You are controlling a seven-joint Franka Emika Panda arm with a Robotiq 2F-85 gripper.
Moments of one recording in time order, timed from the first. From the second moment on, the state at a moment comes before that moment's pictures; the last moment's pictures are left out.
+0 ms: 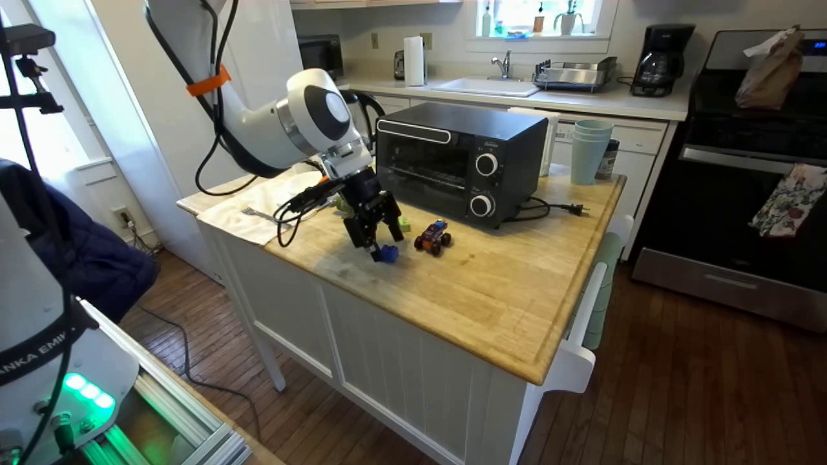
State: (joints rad) arm 0.11 0.35 -0.44 -2.40 -0.85 2.74 1.92
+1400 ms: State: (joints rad) arm -0.32 0.11 -0.13 -2.45 -0.15 2.62 0.71
